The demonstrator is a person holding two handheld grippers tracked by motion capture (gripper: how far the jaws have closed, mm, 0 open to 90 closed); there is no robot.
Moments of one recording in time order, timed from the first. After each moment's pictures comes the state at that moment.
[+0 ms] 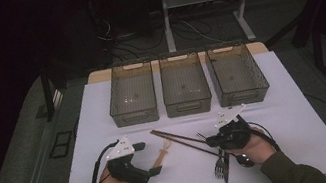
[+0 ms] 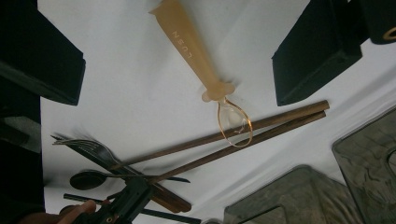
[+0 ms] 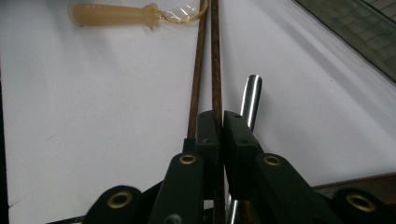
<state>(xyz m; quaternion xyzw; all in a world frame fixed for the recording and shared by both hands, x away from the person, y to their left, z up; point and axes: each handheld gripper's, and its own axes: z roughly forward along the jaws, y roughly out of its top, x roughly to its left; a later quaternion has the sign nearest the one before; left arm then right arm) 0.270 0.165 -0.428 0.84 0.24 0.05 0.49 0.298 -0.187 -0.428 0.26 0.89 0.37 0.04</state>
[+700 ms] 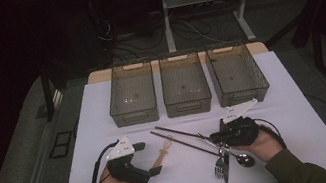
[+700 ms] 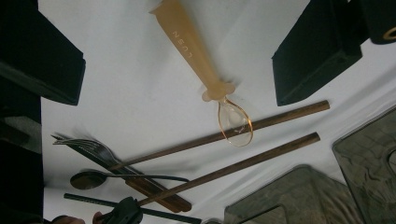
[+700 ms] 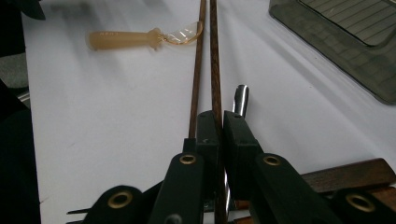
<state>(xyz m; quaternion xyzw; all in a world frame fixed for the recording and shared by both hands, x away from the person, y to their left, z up) 0.270 0.165 -0.428 0.84 0.24 0.05 0.49 0.296 -0.205 -0.414 0.28 0.87 0.40 0.04</state>
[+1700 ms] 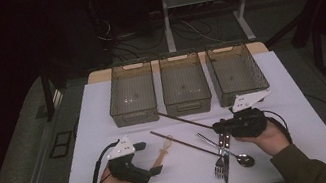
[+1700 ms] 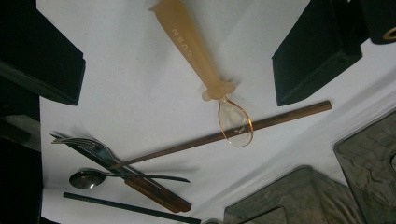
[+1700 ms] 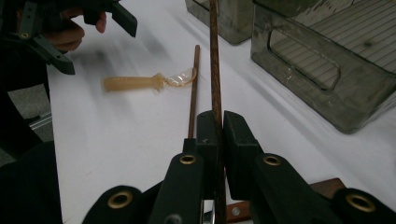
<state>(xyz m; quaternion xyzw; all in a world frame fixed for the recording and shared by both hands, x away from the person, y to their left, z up) 0.271 0.164 -0.430 0.84 0.24 0.05 0.49 0.297 -0.220 -0.385 0.28 0.84 0.45 0.05</state>
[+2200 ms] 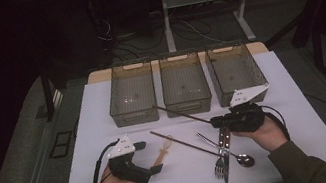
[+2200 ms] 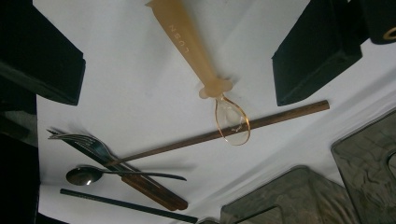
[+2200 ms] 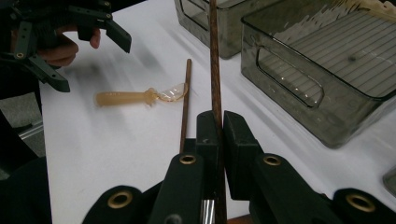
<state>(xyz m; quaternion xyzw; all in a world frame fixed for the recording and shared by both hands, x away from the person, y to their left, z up) 0.273 0.162 -0.431 0.83 0.25 0.05 0.49 0.306 -0.216 -0.375 0.29 0.84 0.46 0.06</state>
